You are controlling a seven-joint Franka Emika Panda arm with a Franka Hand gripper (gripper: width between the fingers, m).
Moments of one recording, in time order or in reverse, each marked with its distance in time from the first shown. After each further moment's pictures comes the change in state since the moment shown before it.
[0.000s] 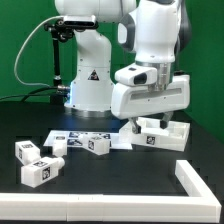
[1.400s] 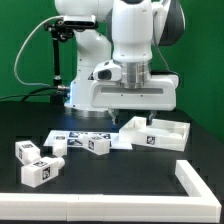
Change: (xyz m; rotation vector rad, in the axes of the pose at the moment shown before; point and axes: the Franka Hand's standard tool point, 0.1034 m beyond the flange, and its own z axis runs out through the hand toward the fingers) arm -0.047 0.021 -0.007 0.065 -0.124 0.725
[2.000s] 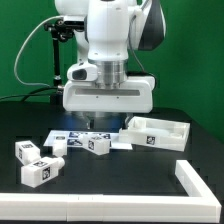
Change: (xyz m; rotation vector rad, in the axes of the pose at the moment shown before) arm 0.036 0.050 -0.010 -0.030 0.074 -0.095
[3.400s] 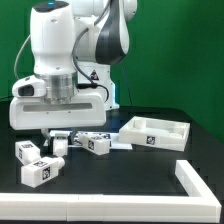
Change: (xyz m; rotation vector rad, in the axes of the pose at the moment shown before) arm 0.054 0.108 0.019 0.006 0.026 -0.170
